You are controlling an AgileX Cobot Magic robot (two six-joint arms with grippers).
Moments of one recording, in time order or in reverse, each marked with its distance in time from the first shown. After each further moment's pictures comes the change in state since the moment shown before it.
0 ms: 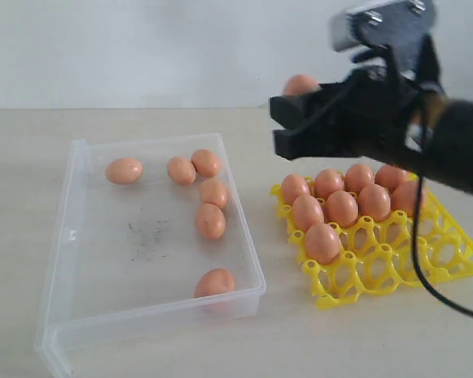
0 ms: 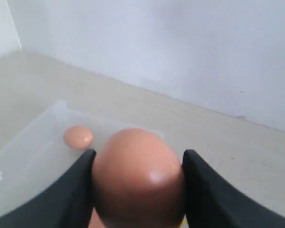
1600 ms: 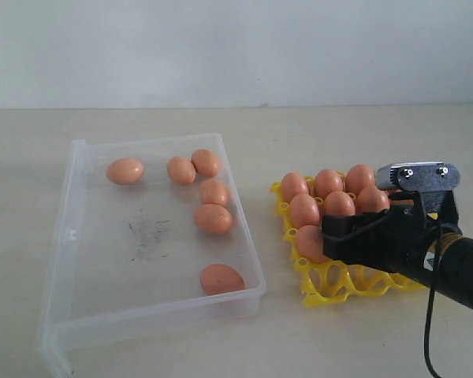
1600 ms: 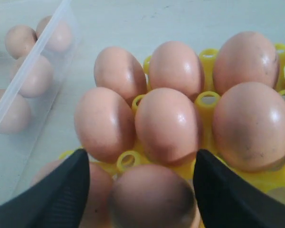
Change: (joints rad) left arm 0.000 0.000 0.000 0.000 0.000 0.000; right arm -0.169 0.405 0.273 0.055 -0.411 0.078
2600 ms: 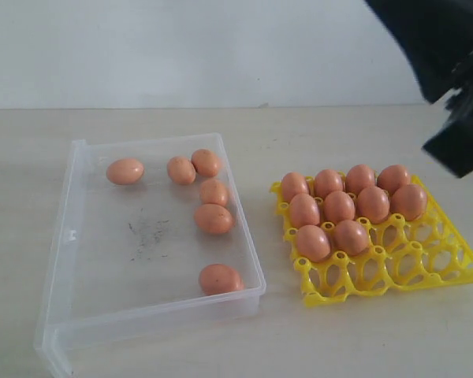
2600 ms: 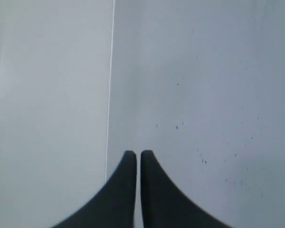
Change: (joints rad) left arm 0.000 0.000 0.000 0.000 0.000 0.000; right arm -0.002 -0.721 -0.007 -0.358 -0.366 0.121
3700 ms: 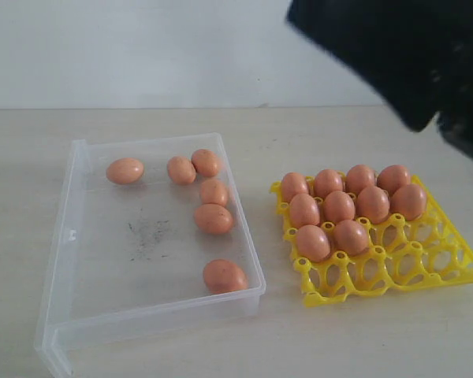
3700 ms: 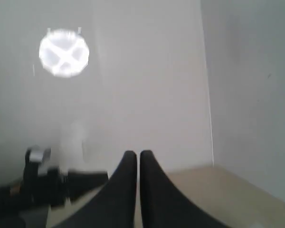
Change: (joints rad) left arm 0.000 0.000 0.000 0.000 0.000 0.000; right arm 0.028 -0.061 -0.192 -0.542 0.157 0.612
